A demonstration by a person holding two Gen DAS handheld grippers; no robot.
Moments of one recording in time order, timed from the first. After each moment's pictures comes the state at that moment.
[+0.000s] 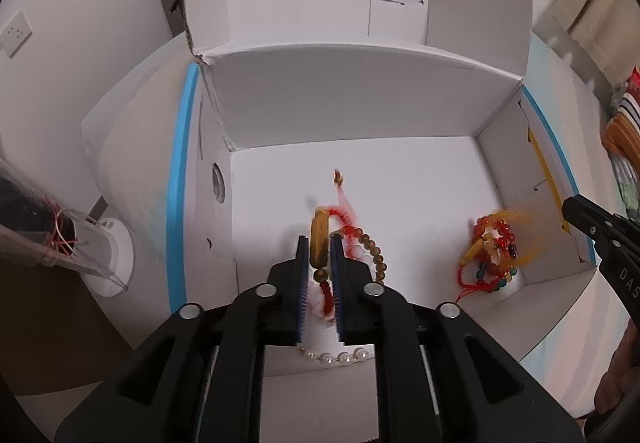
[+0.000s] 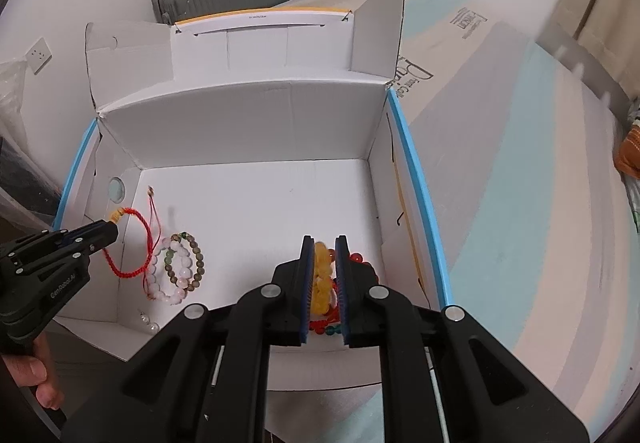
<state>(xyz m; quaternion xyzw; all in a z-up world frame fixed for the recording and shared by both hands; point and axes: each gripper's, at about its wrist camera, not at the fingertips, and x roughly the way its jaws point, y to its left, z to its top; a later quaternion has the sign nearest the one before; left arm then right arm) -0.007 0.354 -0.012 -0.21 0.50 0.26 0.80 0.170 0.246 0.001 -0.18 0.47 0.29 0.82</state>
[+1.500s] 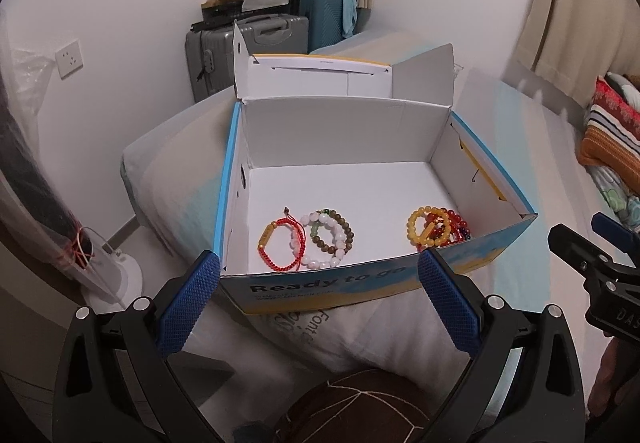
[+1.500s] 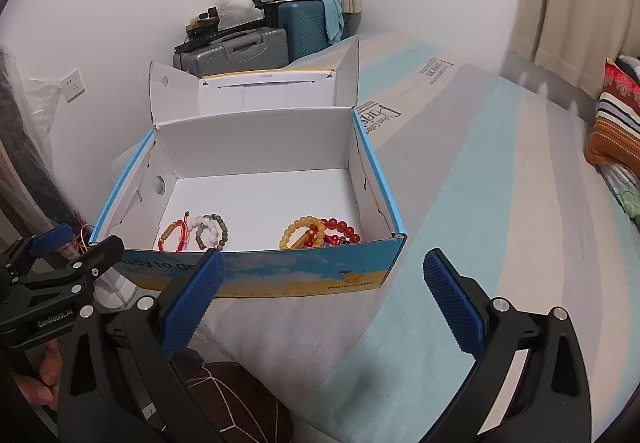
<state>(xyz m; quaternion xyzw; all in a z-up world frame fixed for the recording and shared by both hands) -0.112 0.247 0.032 -0.15 0.36 0.29 0.87 0.061 0.139 0.035 -0.12 0.36 0.30 0.87</state>
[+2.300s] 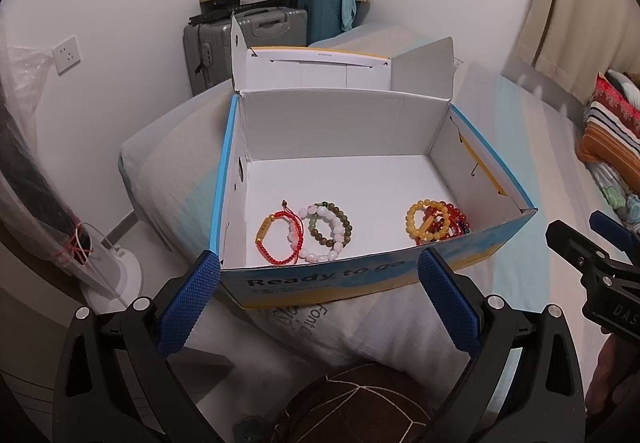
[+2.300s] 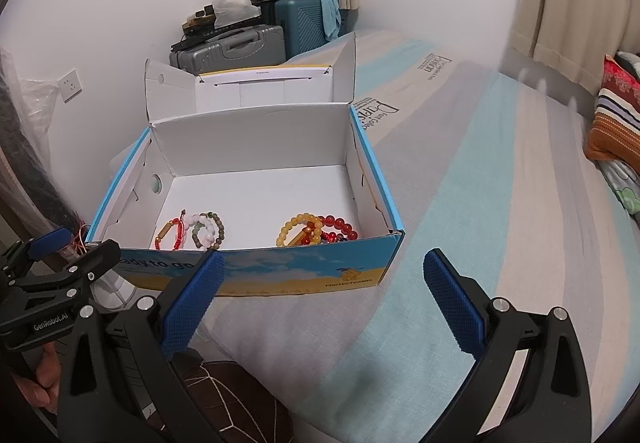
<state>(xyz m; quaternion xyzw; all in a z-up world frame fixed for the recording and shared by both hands) -0.109 0.247 0.030 -0.15 0.38 0.29 0.87 0.065 0.140 0.030 -0.12 0.36 0.30 0.87</state>
